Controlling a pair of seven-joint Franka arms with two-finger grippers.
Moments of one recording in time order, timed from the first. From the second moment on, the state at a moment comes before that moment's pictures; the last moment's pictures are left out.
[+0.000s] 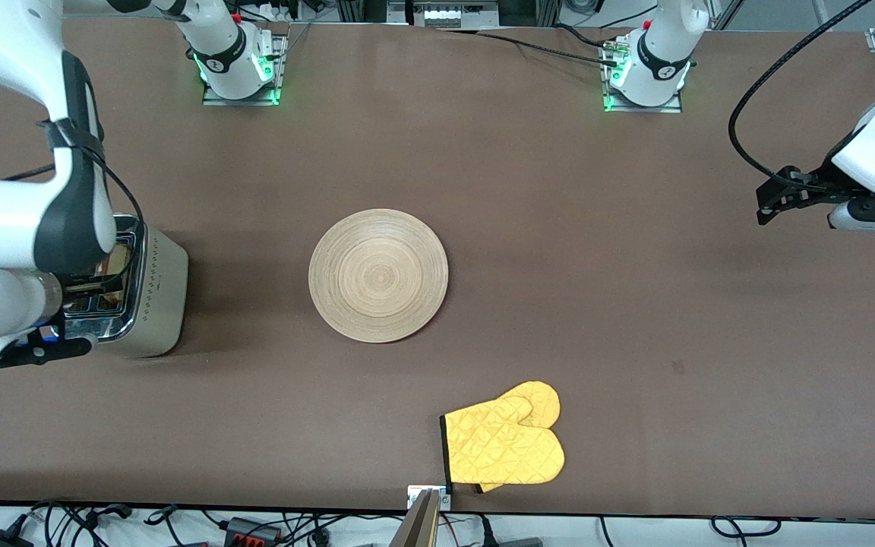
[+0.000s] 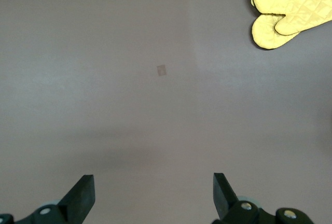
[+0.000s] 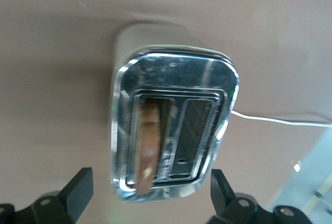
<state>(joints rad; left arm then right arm) -0.02 0.02 -0.04 -1.63 0.04 1.72 0.00 0.08 0.65 -0.06 -1.03 -0.21 1.37 -0.15</state>
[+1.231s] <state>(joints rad) -0.02 0.02 -0.04 -1.63 0.04 1.72 0.00 0.02 0.45 -0.06 -1.01 0.01 1.34 -0.08</state>
